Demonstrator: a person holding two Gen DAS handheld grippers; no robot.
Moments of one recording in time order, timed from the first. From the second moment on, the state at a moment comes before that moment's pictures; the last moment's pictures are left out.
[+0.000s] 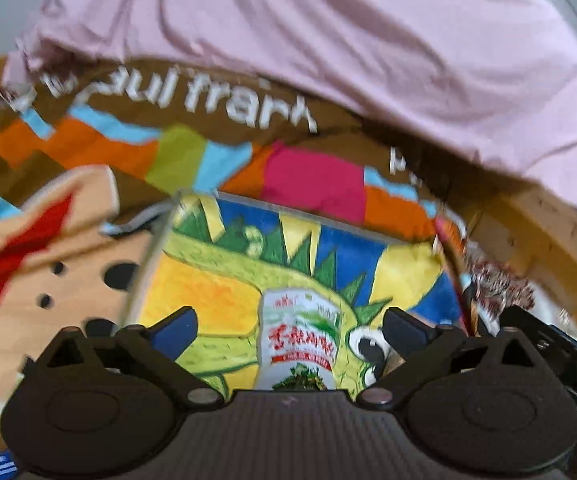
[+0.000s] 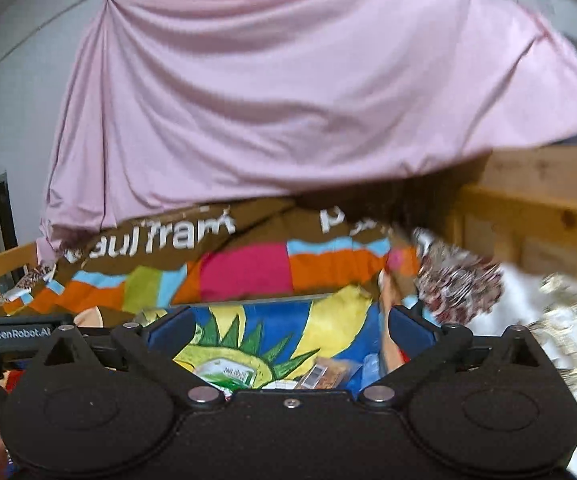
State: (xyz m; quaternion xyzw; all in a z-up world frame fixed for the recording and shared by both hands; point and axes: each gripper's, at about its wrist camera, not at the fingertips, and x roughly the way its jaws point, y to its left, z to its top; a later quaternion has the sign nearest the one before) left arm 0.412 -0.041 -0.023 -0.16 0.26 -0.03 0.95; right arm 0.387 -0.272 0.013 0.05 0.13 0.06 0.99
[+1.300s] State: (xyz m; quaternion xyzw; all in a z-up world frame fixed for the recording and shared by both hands) left arm 0.179 -0.052 -0.034 -0.05 0.29 -0.15 0.95; right arm 0.174 -0.259 -0.007 0.00 0.24 -0.03 0.97
